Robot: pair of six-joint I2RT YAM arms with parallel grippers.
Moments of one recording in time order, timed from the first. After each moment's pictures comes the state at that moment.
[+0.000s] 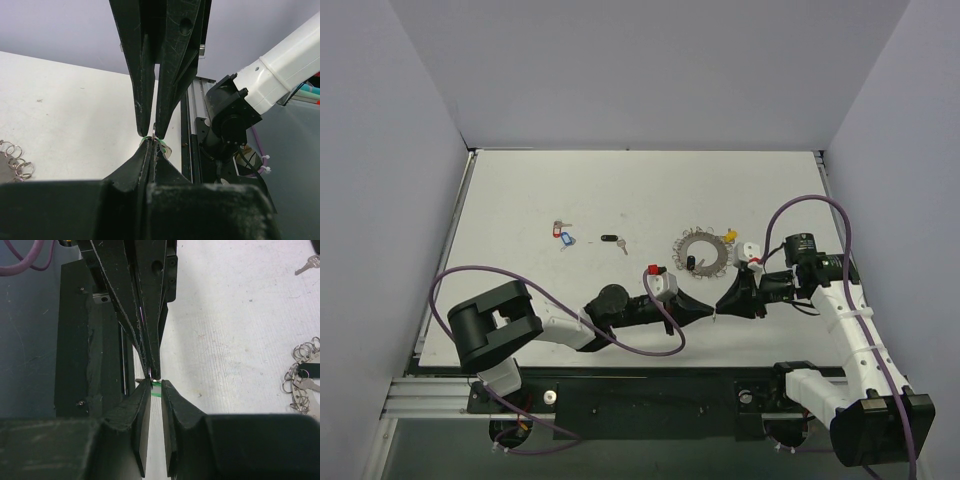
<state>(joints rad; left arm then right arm) -1.13 1.67 0.59 1.29 0.34 -0.28 0.07 1.00 0.84 -1.19 -1.16 -1.15</state>
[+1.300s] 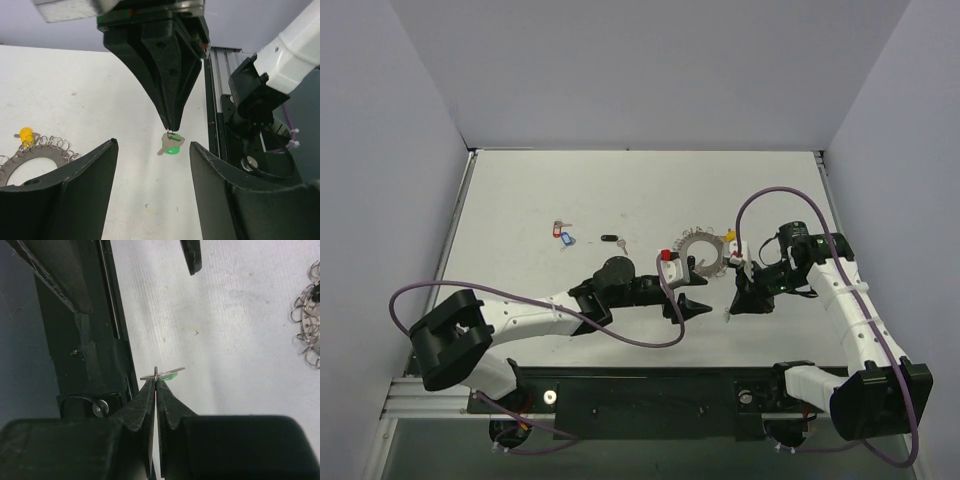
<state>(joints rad) -1.06 1.45 0.76 0.71 0.40 -0.07 0.11 1.13 0.97 -1.32 -0.84 -1.15</state>
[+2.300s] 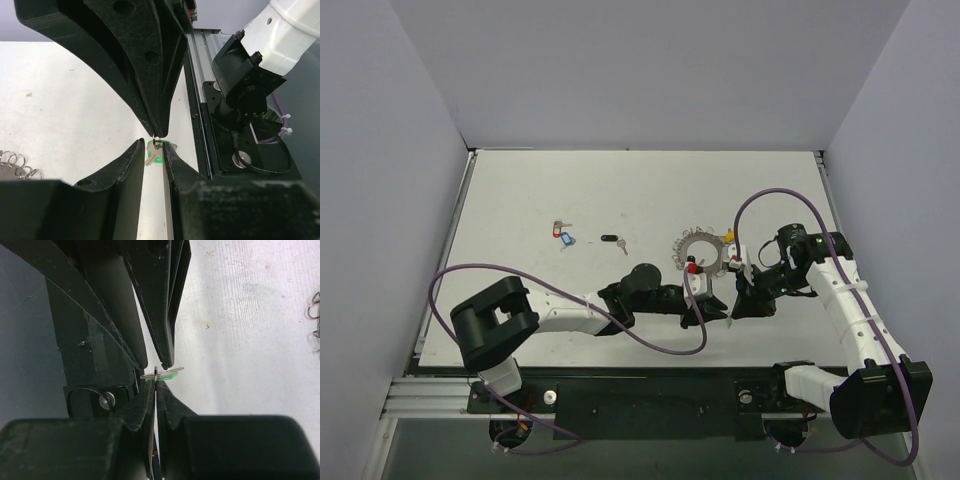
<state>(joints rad) -1.13 1.68 0.84 0.81 0.47 -0.04 0.11 1.15 0.98 -1.39 -0.82 -1.21</state>
